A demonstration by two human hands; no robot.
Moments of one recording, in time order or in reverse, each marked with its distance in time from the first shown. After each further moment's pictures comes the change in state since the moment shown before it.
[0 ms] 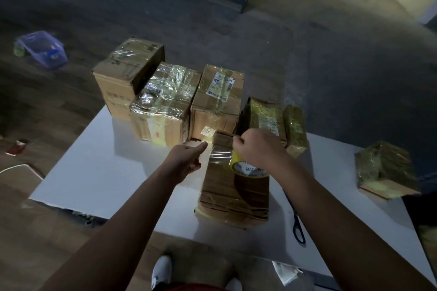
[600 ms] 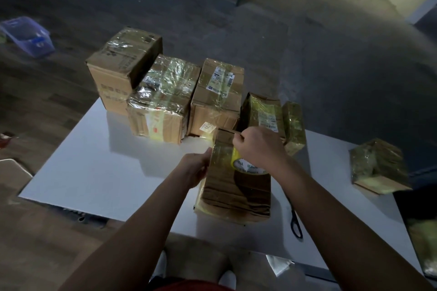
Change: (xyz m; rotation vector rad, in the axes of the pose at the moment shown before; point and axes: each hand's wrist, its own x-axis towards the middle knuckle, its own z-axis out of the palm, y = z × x) left_hand 0.017 -0.030 0.019 -0.213 -0.065 -0.216; right_hand 0.002 -0.009 0.010 -0.076 0.031 0.036
